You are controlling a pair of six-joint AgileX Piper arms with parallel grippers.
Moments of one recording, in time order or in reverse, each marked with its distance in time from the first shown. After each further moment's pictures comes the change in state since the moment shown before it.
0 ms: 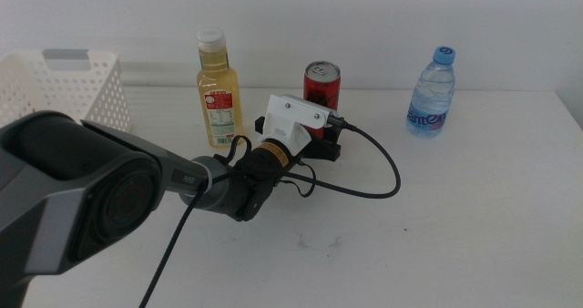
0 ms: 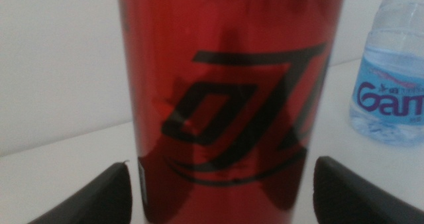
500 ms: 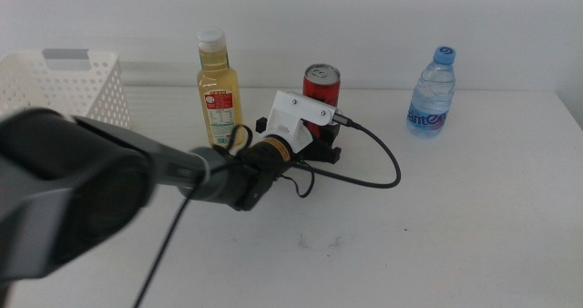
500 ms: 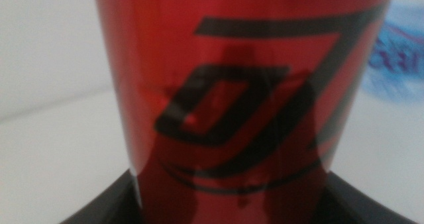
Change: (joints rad) left arm 0.000 -0.029 -0.028 0.031 0.173 -0.003; right arm 0.000 0.000 0.000 0.000 0.000 0.000
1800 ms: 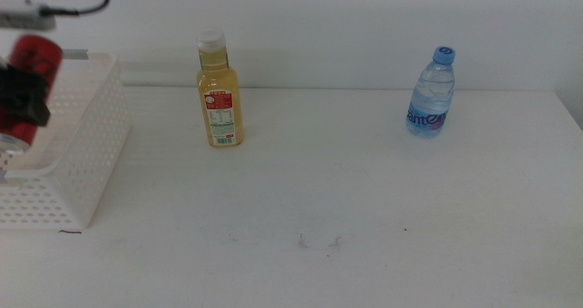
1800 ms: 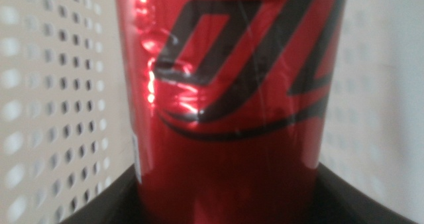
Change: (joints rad) left arm 0.774 -0.559 -0.176 -0.256 1.708 0.523; right arm 0.000 0.000 0.000 0.000 0.000 0.000
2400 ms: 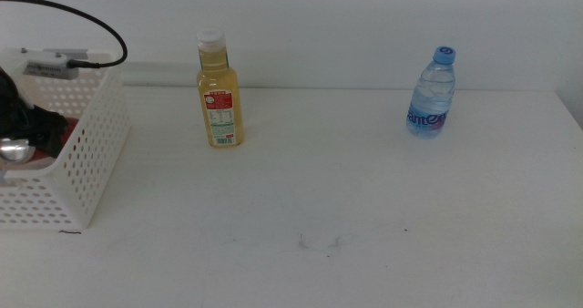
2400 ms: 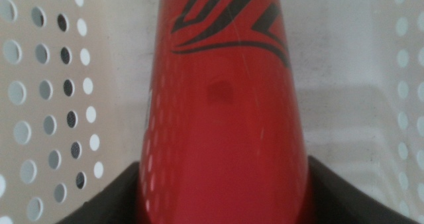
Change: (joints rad) left arm 0.002 0.205 -0.002 0.074 -0.139 0.002; right arm 0.000 0.000 0.000 0.000 0.000 0.000
